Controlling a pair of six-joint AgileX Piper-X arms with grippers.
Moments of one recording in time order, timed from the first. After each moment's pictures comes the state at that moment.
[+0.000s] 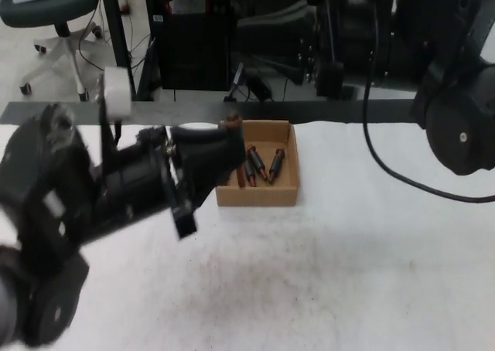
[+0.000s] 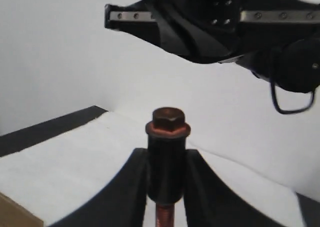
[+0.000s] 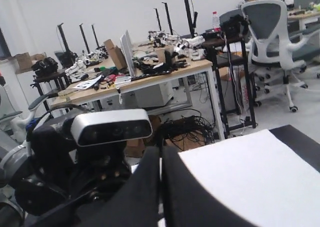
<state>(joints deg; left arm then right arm) -22.4 78.3 -28.1 -49.4 45.6 -17.9 24.7 86.0 -56.6 -30.2 -57.3 19.2</state>
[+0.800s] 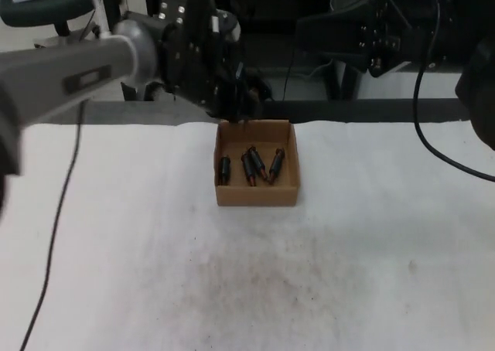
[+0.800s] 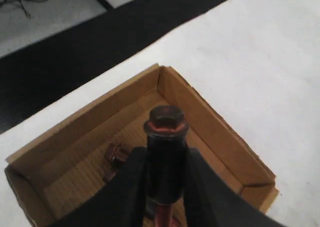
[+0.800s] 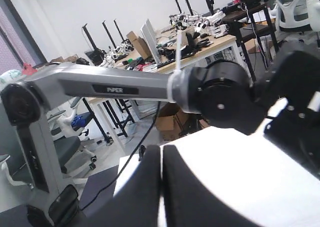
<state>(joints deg) -22.4 119.5 -94.5 26.5 24.3 7.7 14.9 85.6 -56.6 -30.4 -73.1 28.6</state>
